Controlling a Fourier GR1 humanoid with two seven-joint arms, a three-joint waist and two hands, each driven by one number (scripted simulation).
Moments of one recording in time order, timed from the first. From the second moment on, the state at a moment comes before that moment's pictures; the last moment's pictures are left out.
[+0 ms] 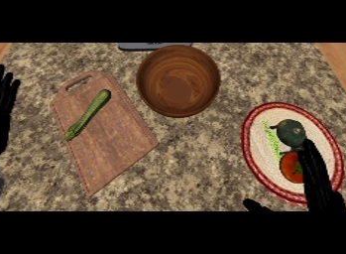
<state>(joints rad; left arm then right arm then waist) -0.16 0.51 0.04 -1.50 0.36 0.20 -0.09 0.30 -0.38 0.40 -2.01 0.66 -0.64 -0.14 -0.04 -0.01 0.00</state>
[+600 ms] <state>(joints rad) -0.17 0.51 0.05 -1.51 0.36 0.19 -0.08 0.67 -0.56 0.34 -2.34 0.96 -0.29 0.31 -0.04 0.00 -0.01</state>
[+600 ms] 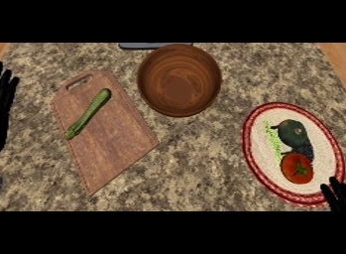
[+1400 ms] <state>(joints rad) -0.21 0.46 0.06 -1.49 0.32 0.16 -0.06 0.54 -0.59 0.34 -2.34 0.99 0.09 0.59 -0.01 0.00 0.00</state>
